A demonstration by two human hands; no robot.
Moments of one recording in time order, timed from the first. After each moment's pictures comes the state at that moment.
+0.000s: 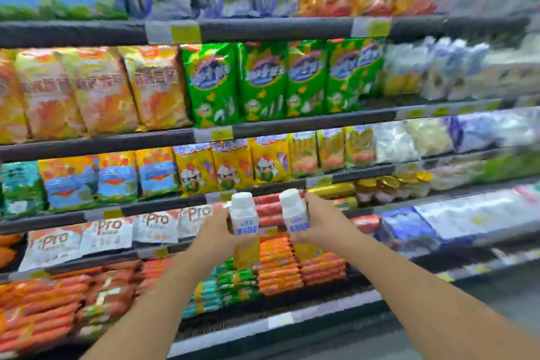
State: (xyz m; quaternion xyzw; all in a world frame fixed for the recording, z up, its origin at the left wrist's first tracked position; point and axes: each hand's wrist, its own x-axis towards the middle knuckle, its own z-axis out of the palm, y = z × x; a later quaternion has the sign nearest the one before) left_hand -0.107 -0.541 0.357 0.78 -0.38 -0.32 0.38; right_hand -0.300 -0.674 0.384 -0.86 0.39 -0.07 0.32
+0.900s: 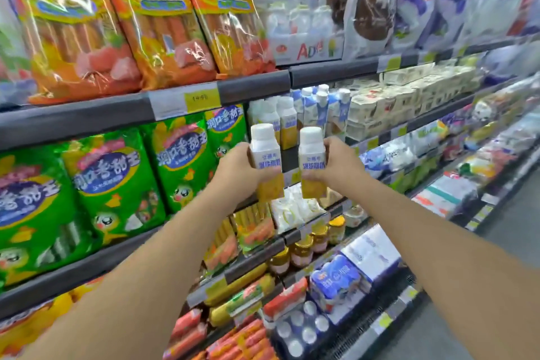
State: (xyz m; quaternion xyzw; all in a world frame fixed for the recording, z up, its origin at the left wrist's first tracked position) left_hand -0.265 -0.977 0.502 0.65 -0.58 -0.24 0.43; right_hand -0.463 -1.024 0.500 -0.71 0.57 -0.33 0.24
